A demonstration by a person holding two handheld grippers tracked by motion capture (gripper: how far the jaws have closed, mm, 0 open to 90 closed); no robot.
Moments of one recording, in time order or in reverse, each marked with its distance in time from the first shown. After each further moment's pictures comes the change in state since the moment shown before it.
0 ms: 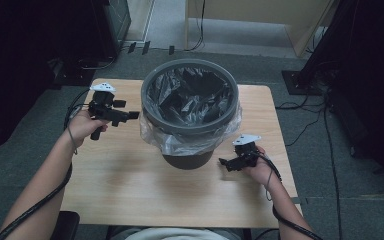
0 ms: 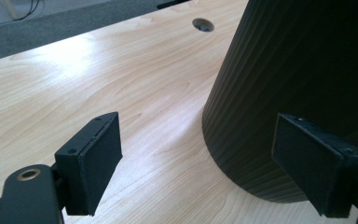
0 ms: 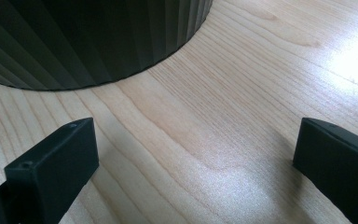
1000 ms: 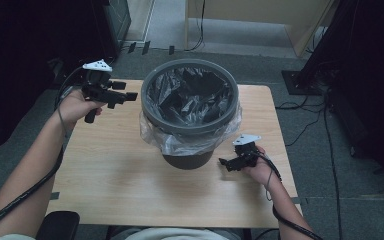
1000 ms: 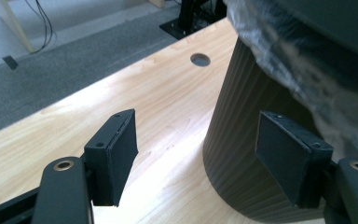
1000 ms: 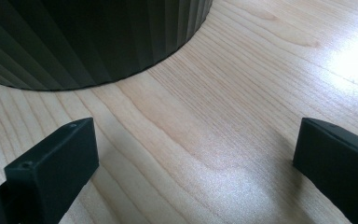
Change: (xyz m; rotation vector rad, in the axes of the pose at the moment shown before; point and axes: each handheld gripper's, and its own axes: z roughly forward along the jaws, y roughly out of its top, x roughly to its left) left arm -0.007 0.059 -0.033 -0.017 0.007 0.071; right arm 0.000 0.000 0.000 0.000 -0.001 0.002
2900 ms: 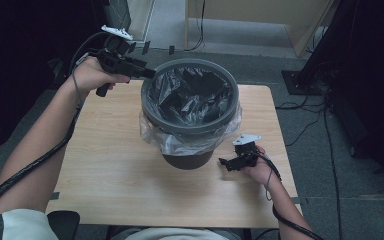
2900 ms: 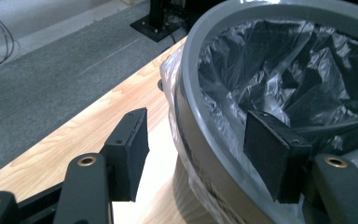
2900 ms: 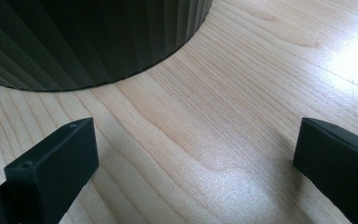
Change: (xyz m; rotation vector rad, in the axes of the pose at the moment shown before) left arm -0.028 0.096 0.001 0.049 -0.094 0.070; right arm 0.000 0.000 0.000 0.001 0.000 -0.002
